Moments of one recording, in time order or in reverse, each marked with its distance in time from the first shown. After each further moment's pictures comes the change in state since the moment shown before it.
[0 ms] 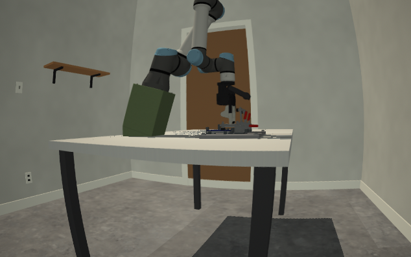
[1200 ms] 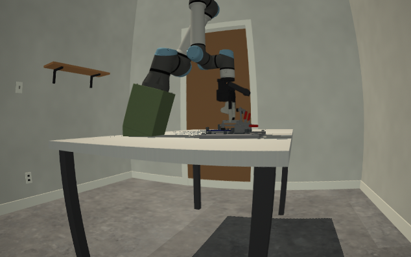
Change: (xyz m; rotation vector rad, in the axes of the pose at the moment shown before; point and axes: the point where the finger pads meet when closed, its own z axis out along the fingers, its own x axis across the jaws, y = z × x) arm 0.000 0.000 -0.019 0.000 0.000 0.000
